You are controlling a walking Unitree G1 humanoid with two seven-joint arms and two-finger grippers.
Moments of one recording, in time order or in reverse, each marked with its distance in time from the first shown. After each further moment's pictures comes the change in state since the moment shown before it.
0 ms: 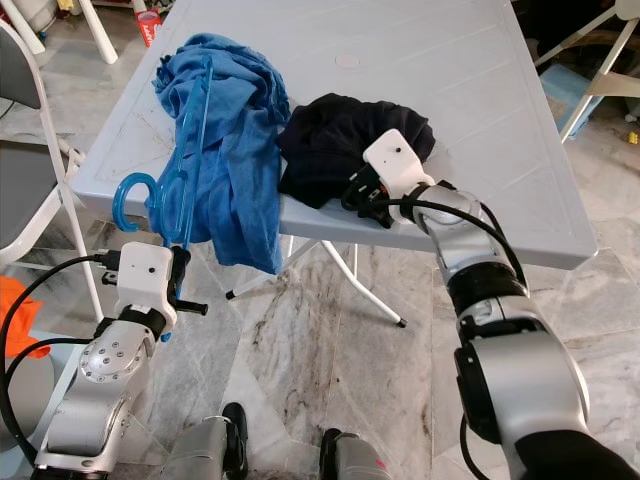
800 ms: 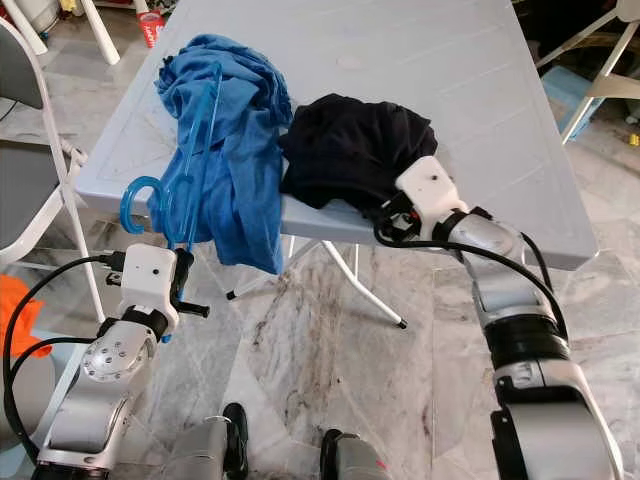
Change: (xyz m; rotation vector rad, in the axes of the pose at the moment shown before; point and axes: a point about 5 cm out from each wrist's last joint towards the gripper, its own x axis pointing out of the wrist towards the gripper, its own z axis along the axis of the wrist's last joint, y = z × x) left arm 0.003 0.000 -0.007 0.019 0.004 -0.022; right arm -0.046 -0.006 -0.023 0.023 -0.056 -0.160
